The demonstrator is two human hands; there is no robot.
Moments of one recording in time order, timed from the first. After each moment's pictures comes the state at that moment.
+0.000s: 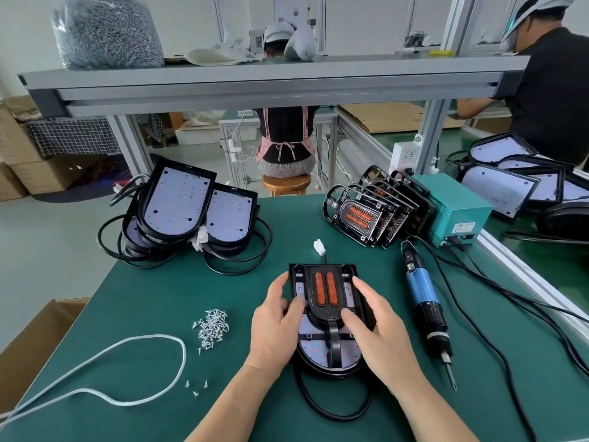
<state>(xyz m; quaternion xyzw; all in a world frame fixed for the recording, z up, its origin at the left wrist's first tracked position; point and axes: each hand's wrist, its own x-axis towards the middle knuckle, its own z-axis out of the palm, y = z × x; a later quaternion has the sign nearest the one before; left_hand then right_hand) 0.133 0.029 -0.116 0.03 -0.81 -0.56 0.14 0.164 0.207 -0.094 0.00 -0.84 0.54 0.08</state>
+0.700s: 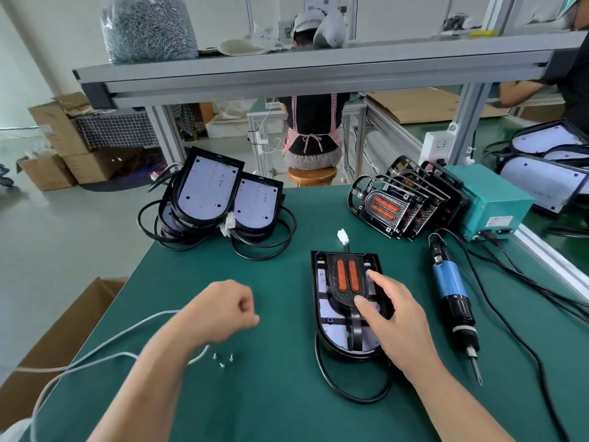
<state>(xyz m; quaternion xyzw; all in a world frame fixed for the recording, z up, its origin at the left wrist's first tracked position) 0.172 -0.077 -0.026 0.01 -0.98 -0.19 -0.10 0.159 0.207 -0.105 0.03 -0.84 0.54 0.09</state>
